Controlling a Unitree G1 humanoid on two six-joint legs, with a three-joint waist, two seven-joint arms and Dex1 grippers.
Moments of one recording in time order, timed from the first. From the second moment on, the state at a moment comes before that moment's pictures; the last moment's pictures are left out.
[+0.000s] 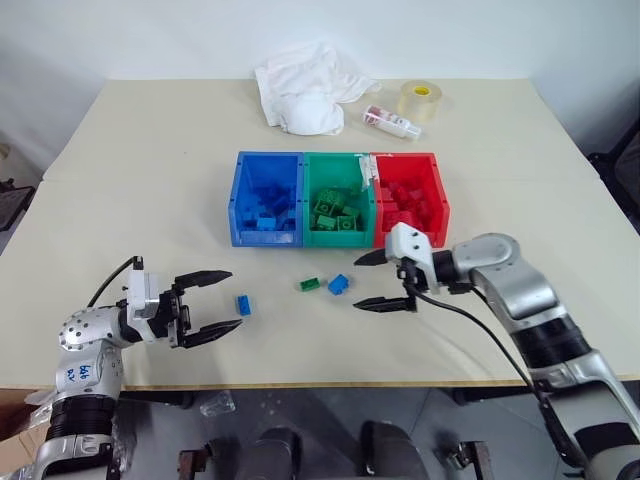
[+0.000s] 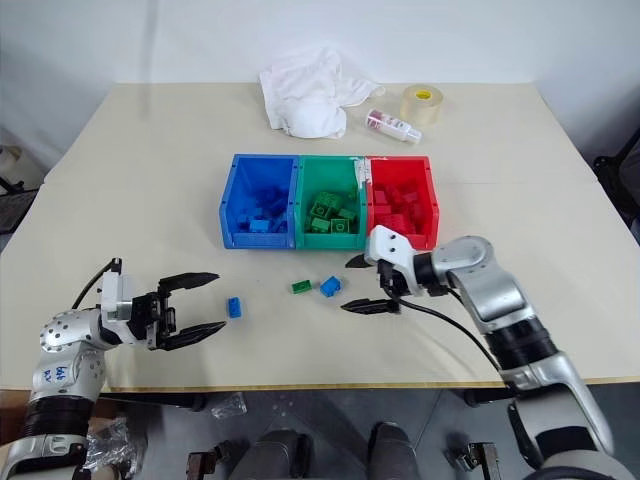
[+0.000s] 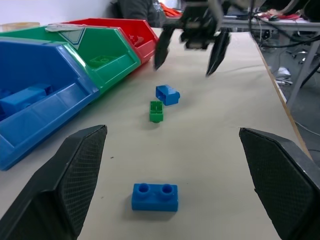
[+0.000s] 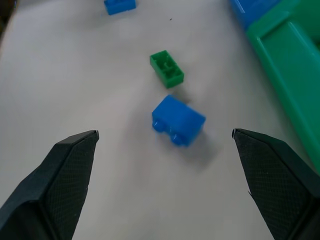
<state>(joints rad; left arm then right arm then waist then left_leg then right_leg) -0.21 0.58 0.24 0.29 -0.53 -0.18 -1.40 -0.73 -0.55 0.32 0.25 0.18 0.28 1.25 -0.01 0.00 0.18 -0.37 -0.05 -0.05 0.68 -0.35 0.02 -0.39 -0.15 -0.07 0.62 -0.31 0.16</state>
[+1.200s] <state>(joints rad) -0.18 0.55 0.26 0.25 -0.55 -0.19 -1.34 -0.78 -0.44 0.30 0.27 0.14 0.29 1.24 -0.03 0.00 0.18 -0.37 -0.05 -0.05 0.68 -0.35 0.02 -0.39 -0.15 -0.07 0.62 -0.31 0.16</state>
